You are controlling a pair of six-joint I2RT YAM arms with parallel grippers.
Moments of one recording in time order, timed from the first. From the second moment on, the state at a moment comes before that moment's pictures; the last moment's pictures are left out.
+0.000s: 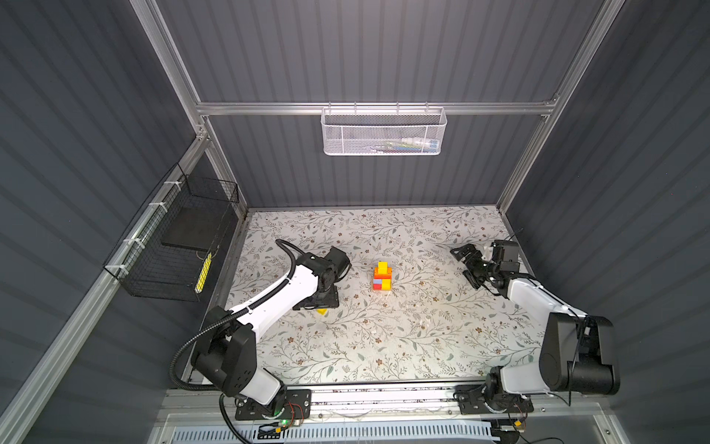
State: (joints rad) left arm -0.60 1.52 1.15 -1.16 -0.28 -0.70; right arm -0.09 1.43 0.77 -0.07 -0.42 0.86
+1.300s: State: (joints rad) left arm -0.58 1.73 1.05 -0.80 -0.22 -0.53; right arm -0.09 1.43 0.77 -0.07 -0.42 0.86
